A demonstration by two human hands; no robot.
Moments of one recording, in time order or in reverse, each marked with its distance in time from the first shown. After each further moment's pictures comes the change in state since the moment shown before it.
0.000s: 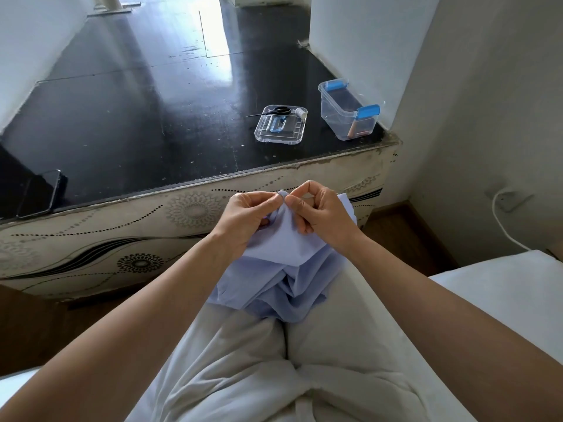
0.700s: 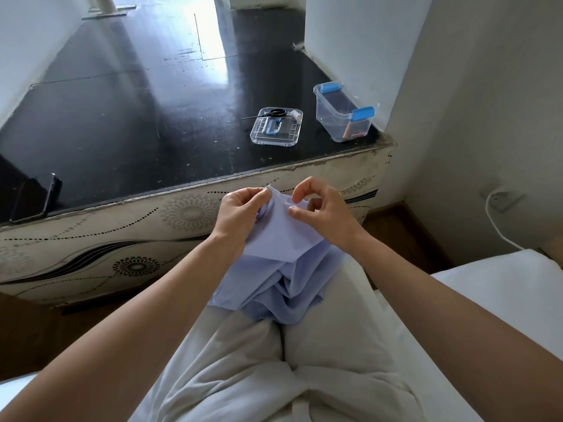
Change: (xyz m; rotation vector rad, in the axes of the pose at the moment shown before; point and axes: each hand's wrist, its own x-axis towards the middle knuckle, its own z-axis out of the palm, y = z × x) left_hand 0.004 0.003 0.010 0.059 0.240 0.048; right_hand -0.001 -0.001 -0.014 -0.283 0.058 -0.031
